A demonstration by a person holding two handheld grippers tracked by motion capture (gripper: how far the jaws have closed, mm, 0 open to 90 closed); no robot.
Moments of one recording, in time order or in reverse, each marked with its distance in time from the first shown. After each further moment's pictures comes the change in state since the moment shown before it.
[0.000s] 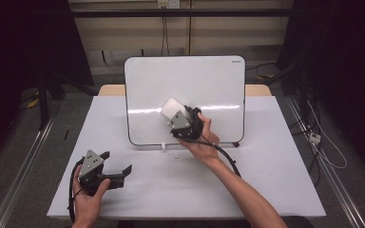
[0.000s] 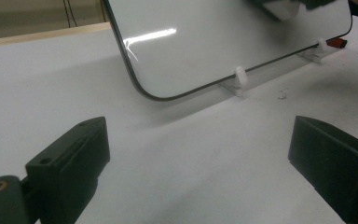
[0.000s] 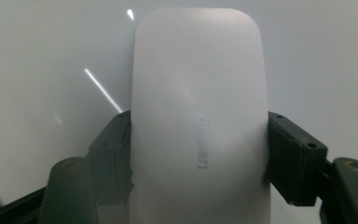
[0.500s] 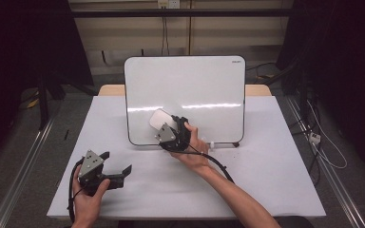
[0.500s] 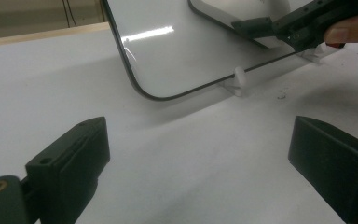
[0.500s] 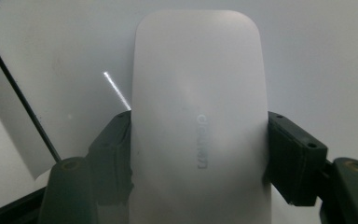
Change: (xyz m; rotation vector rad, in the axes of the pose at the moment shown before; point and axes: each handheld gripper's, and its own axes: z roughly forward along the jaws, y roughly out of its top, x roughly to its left) left arm 0.001 0.000 -0.001 0.006 -0.001 0.011; right arm 0.035 0.007 0.002 -0.022 0.044 -0.078
